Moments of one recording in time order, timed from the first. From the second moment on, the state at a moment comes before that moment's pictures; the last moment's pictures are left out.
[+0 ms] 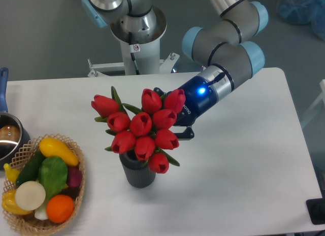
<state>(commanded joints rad) 2.66 -1.91 -1.71 -0.83 0.03 1.01</state>
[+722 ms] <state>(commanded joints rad) 2.65 -1.95 -1.73 -0.82 0.03 1.09</state>
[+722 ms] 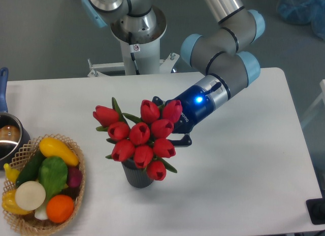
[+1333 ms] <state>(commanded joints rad) 2.65 -1.95 -1.79 -0.83 0.04 1.11</state>
